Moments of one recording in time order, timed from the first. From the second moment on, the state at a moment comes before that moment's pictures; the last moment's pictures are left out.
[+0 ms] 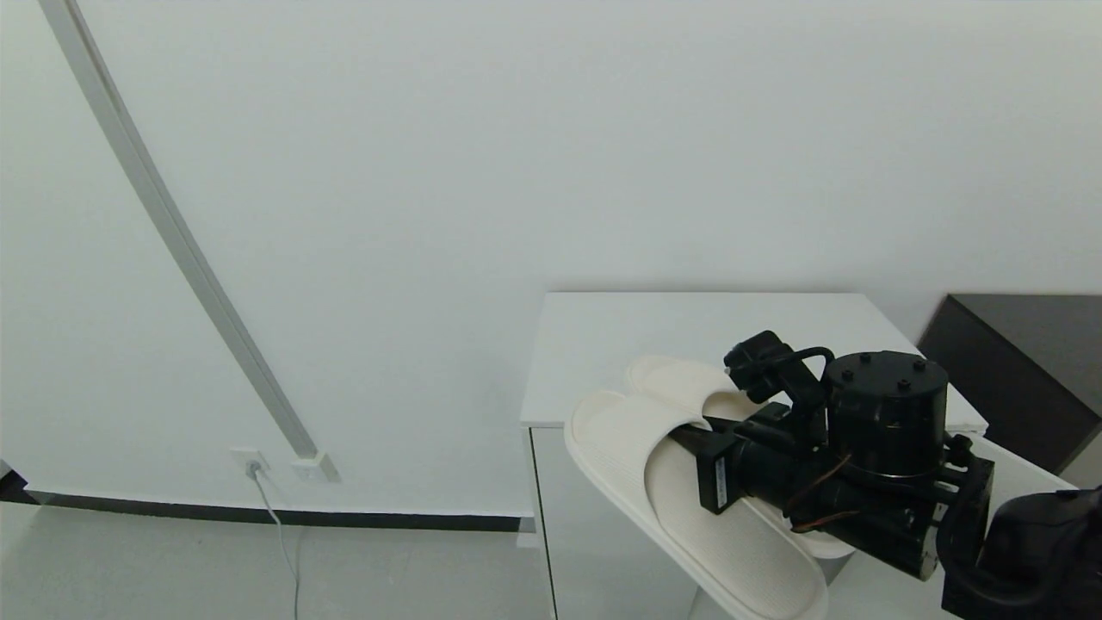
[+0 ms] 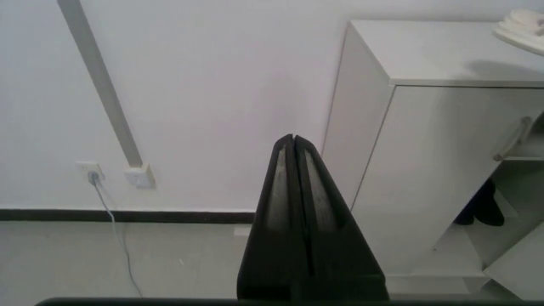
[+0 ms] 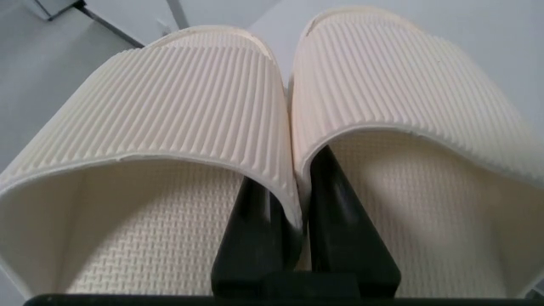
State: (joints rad) left arm 0.00 0.00 0.00 0.00 0.01 -0.02; right arm 0.74 1.76 -0.64 -0.90 -0.07 0.06
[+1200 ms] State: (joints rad) left arm 0.00 0.00 0.00 0.00 0.02 -0.01; right arm 0.74 1.77 -0.64 -0.90 -0.07 0.06
